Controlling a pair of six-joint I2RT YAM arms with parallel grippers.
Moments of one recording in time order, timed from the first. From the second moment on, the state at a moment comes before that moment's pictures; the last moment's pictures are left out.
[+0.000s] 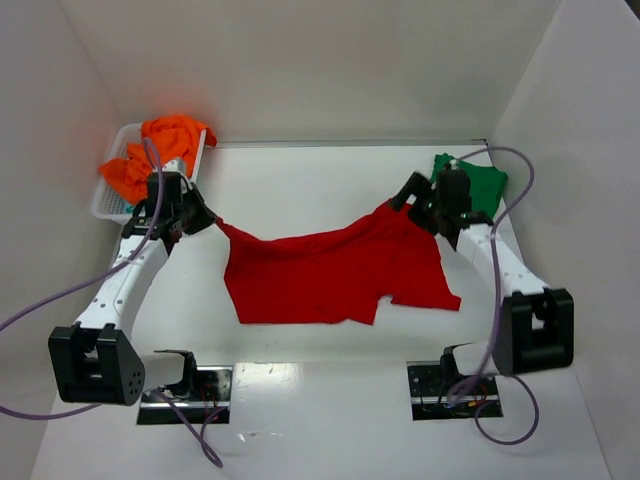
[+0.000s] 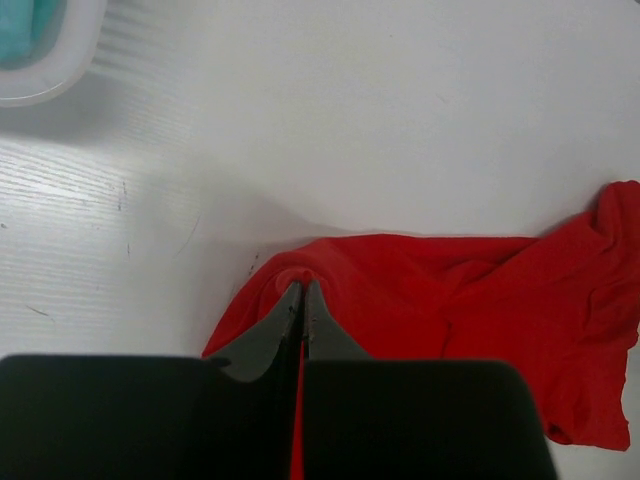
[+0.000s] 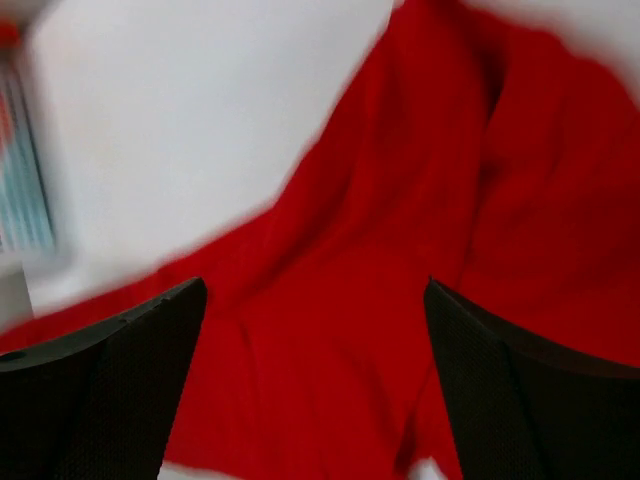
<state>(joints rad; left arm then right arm) -0.01 1.24 1.02 -0.45 0.09 -0.50 0.10 1.40 1.01 -0.24 -0.13 0.66</state>
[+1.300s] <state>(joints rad) -0.01 1.22 1.01 -0.43 0.09 -0.50 0.43 1.25 0.59 -0.32 -0.13 0.86</state>
